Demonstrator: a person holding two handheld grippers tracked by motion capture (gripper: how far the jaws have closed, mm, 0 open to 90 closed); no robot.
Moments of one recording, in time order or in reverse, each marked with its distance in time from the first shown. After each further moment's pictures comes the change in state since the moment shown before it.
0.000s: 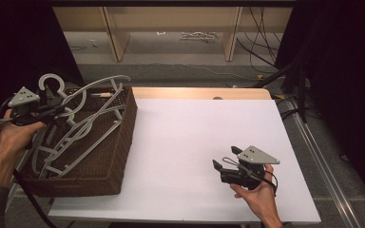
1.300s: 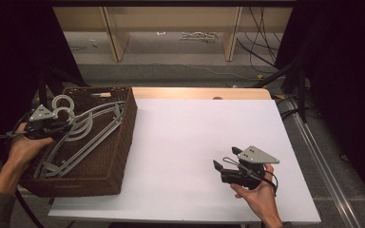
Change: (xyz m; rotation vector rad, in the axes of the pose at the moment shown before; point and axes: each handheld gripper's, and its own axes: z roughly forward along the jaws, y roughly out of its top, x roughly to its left) left arm -0.005 -0.046 0.027 0.250 -0.047 0.126; right arm -0.001 -0.003 0.002 0.019 0.009 0.028
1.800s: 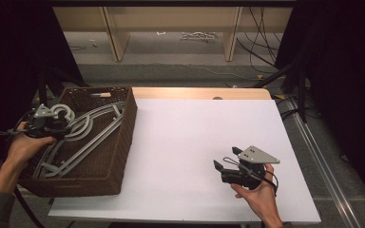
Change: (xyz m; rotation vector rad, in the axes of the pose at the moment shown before) left arm 0.000 0.008 -0.005 0.045 0.097 -0.085; right arm -0.001 0.000 -0.002 0.009 -0.007 -0.010
